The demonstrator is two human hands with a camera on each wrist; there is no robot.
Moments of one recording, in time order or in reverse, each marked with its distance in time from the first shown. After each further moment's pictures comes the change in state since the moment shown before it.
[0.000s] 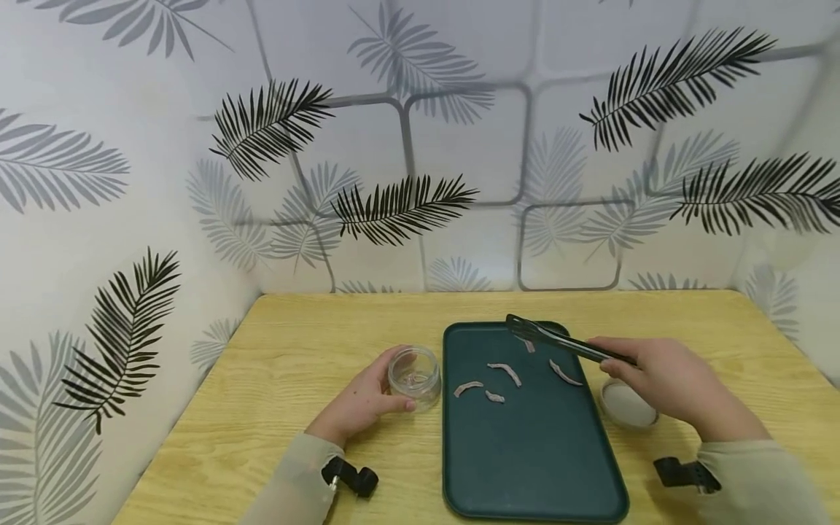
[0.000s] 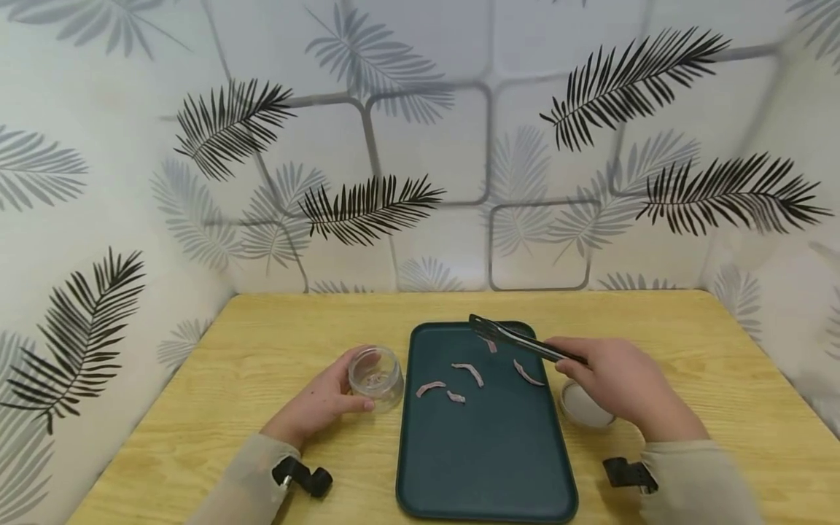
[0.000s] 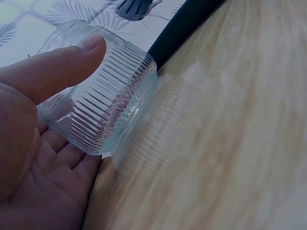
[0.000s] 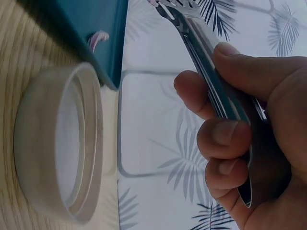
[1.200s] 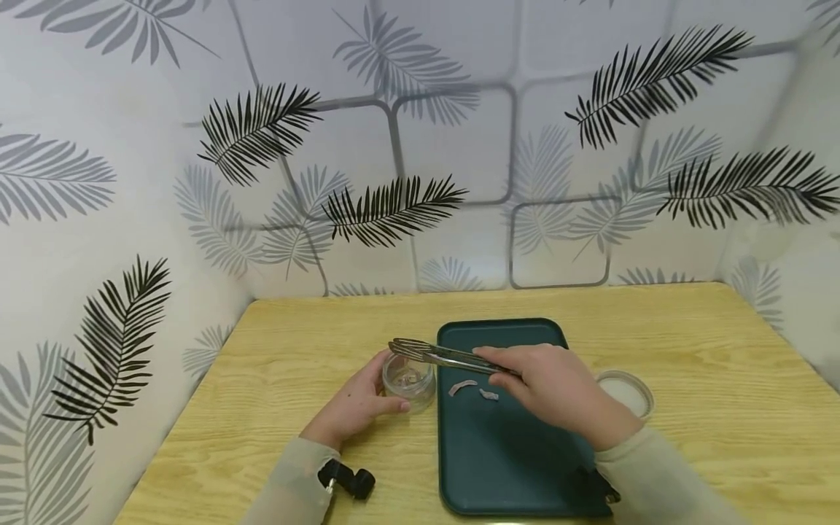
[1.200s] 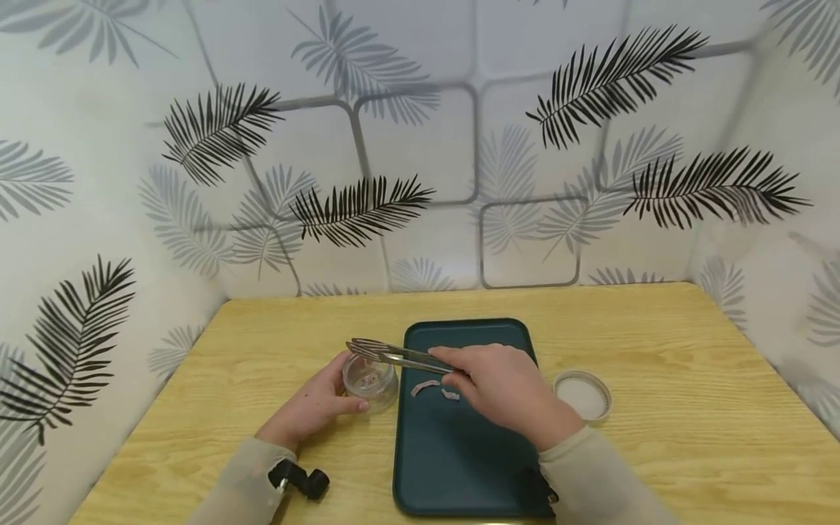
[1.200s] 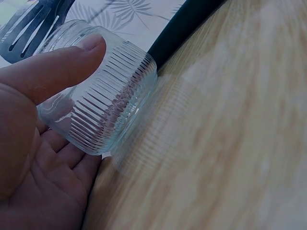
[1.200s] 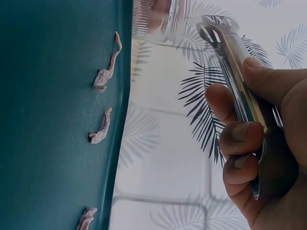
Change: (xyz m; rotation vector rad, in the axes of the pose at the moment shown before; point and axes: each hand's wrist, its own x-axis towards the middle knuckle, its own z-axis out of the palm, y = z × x) left_hand -0.001 0.001 0.002 0.015 0.015 0.016; right_hand 0.032 -0.110 0.044 0.001 0.128 -0.308
